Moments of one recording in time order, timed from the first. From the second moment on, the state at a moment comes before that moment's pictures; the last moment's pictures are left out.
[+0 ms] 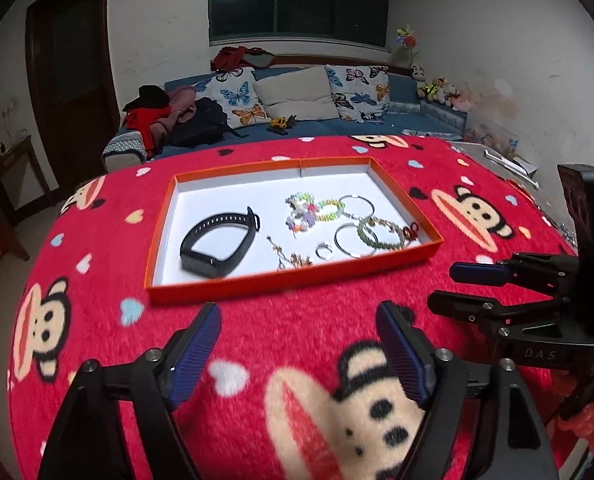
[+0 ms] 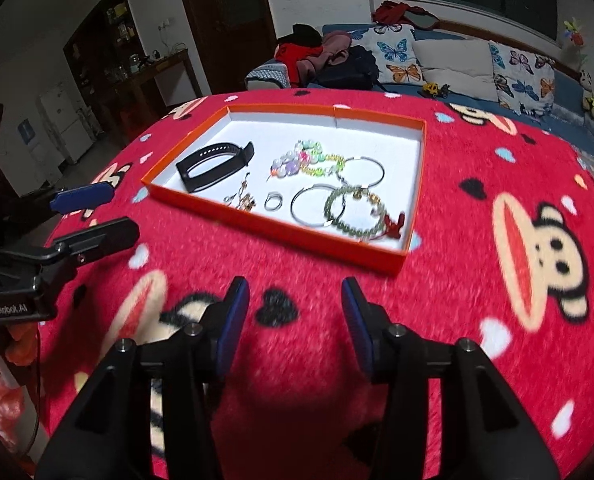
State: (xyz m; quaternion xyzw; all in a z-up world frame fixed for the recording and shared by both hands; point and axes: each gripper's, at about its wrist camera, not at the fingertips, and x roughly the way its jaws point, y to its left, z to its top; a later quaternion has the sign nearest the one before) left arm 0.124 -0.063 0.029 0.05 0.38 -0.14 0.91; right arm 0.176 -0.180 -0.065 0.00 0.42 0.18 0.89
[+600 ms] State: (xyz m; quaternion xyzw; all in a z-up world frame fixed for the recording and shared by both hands) left arm 0.073 -0.050 0.028 0.04 0.37 -0.10 0.92; right arm 0.125 -0.156 -0.057 -0.02 0.40 0.15 0.90
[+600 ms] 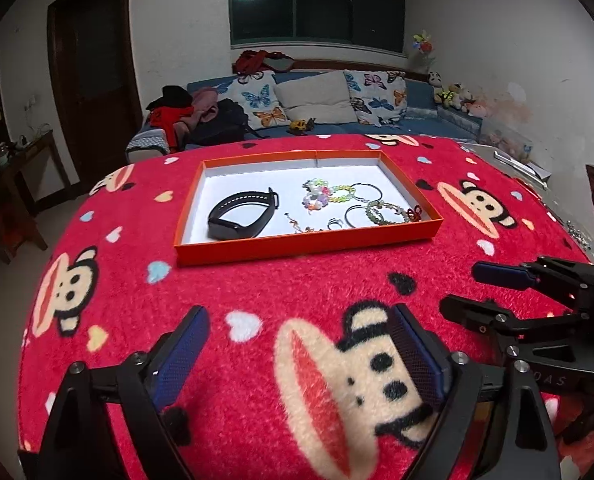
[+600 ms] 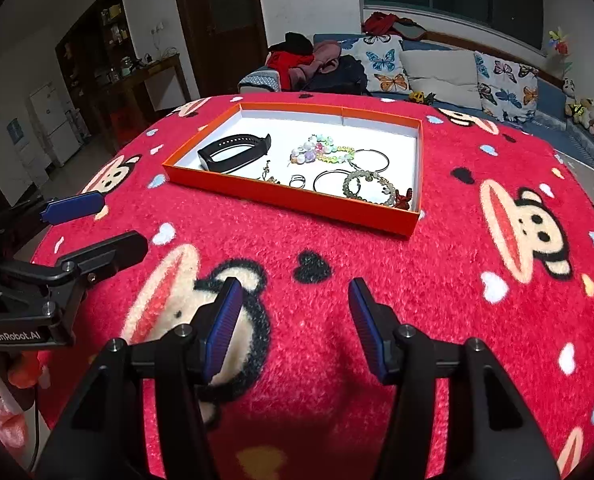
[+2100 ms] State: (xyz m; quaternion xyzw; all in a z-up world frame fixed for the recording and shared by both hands) left arm 0.040 -0.038 0.016 0.03 0.39 -0.07 0.92; right arm 0.088 -0.149 -0.048 -0.03 0.38 0.14 0.91
